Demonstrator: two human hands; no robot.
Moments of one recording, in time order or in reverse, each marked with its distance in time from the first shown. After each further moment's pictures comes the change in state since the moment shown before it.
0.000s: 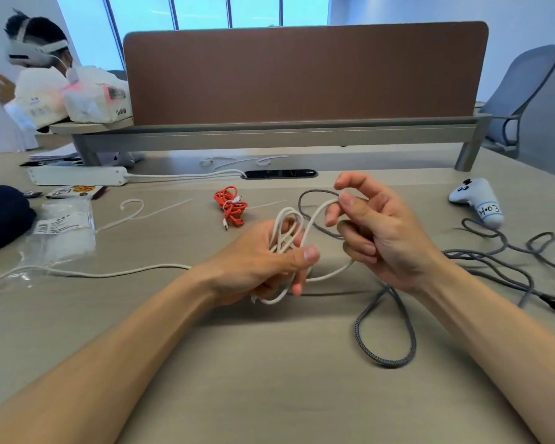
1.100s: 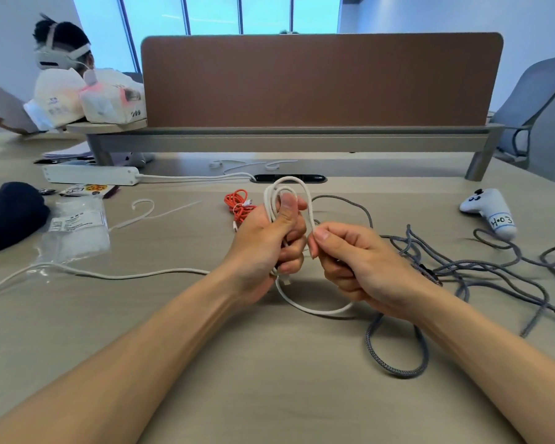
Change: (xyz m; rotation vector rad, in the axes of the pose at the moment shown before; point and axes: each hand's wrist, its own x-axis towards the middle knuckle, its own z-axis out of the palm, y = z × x) left_hand 0.011 0.007 0.012 -0.398 0.357 0.161; right_hand -0.006 0.013 0.021 -0.343 -0.131 0.257
